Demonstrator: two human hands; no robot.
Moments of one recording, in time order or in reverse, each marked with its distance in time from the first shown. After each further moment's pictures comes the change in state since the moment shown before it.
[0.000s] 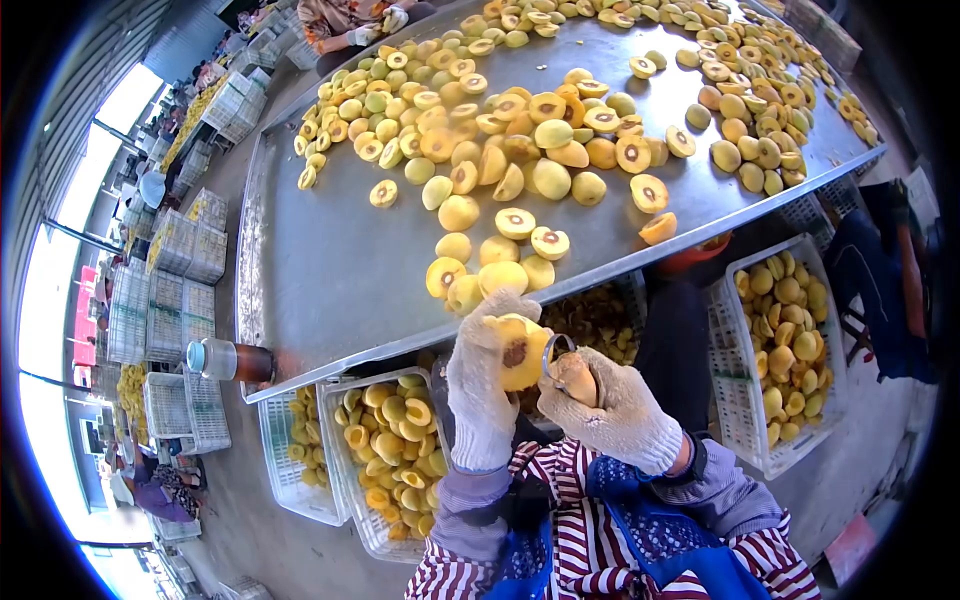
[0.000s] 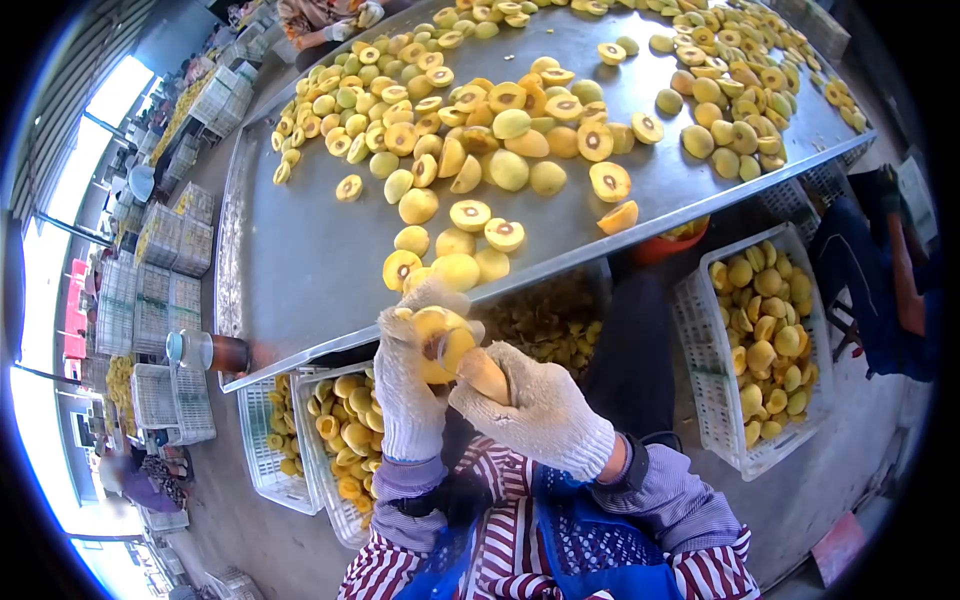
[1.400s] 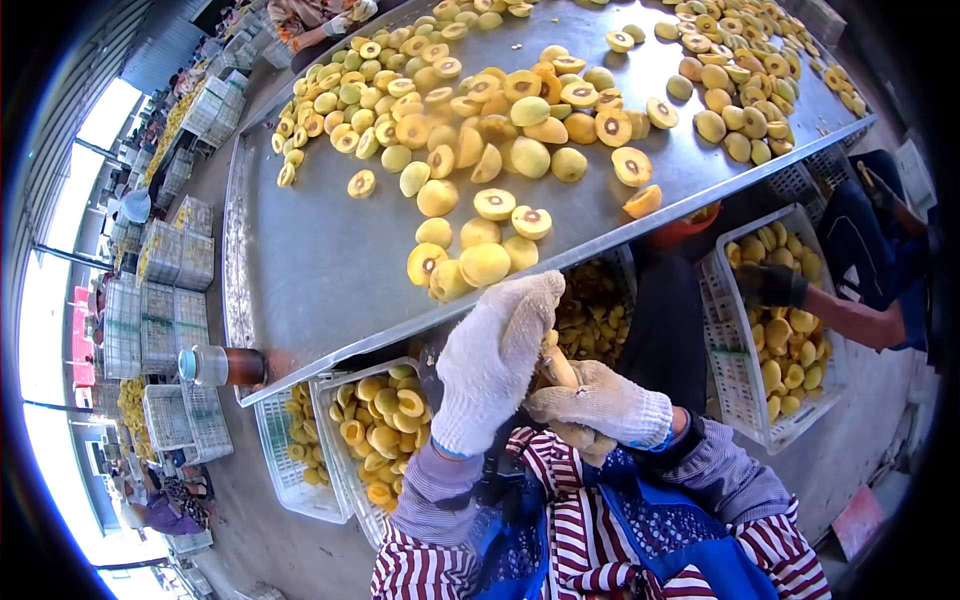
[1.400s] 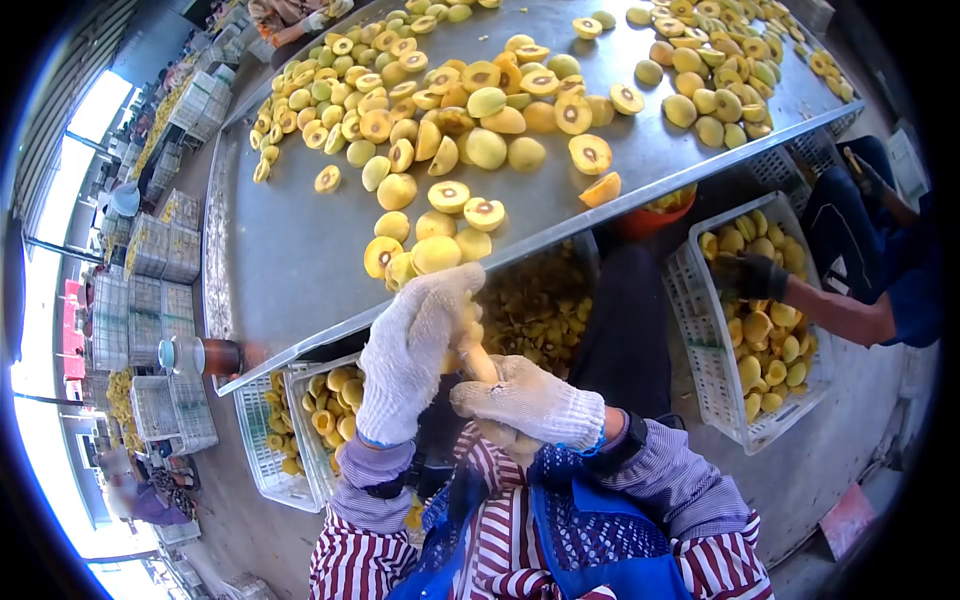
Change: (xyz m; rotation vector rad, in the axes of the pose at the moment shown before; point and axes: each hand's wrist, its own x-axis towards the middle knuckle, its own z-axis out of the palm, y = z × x) left_hand 0.016 0.024 0.013 0.642 -0.269 0.094; right_hand 0.004 0.015 -0.018 0.557 -0.458 0.566
